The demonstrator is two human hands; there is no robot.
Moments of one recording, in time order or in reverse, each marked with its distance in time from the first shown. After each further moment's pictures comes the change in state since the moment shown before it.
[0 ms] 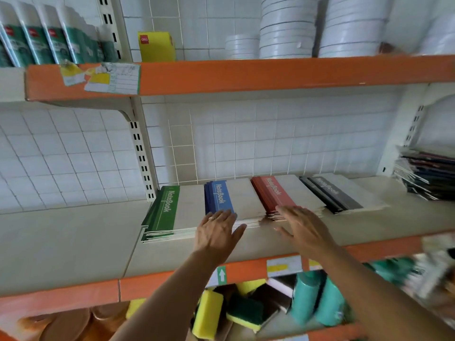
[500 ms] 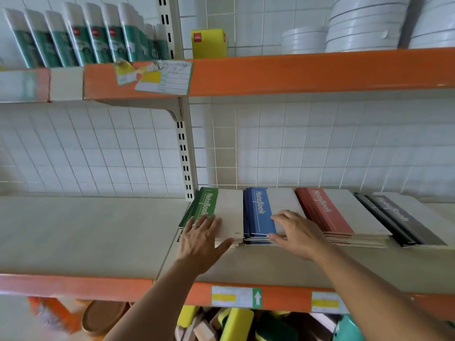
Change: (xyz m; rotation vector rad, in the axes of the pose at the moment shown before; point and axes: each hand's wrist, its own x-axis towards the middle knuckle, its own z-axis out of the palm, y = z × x) left_hand -0.018 -0.111 0.013 0.071 0.054 -0.208; right_hand 0.086 -0.066 0.023 0.093 -0.152 -0.230
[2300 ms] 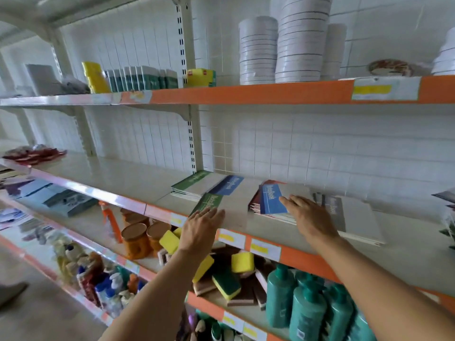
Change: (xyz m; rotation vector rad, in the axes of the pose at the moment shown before) left_hand -0.118 0.295 -0.068 0.309 0.405 -0.088; right_hand -0.182 0.171 -0.112 -0.095 0.174 -0.289
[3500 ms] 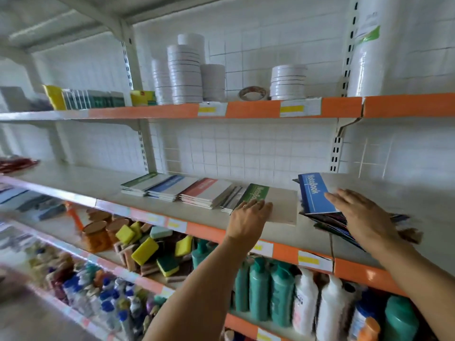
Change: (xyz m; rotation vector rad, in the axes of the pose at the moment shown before) left_hand 0.066 0.378 -0.087 -0.124 -0.148 0.116; right_hand -0.238 0.308 -0.081 -0.050 0.283 0.142
